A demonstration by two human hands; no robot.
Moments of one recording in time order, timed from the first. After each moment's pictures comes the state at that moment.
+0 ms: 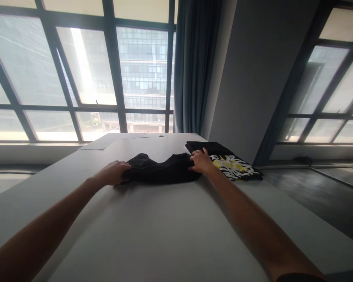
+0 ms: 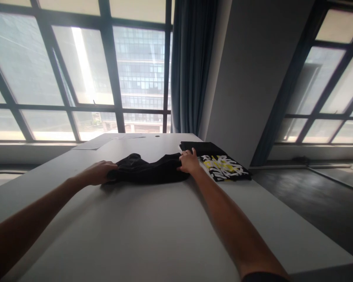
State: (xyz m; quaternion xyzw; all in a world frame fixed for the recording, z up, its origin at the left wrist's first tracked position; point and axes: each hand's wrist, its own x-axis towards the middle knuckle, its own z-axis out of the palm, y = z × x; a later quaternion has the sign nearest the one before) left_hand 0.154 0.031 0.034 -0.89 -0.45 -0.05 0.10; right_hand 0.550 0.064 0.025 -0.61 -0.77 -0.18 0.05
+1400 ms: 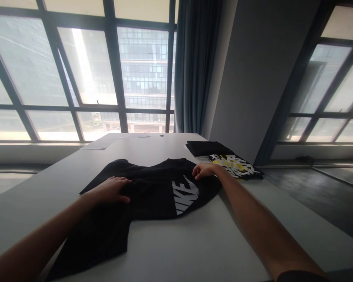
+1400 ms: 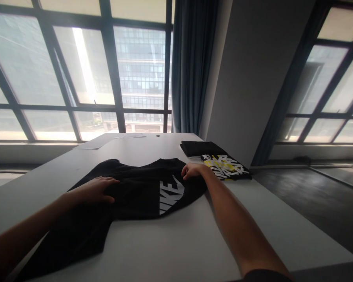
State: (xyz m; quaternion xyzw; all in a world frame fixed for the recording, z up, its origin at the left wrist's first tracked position) left_hand 0.149 -0.011 0.003 -0.86 -0.52 0.01 -0.04; right_hand 0.587 0.069 0.017 -0.60 -0.77 0.21 -0.04
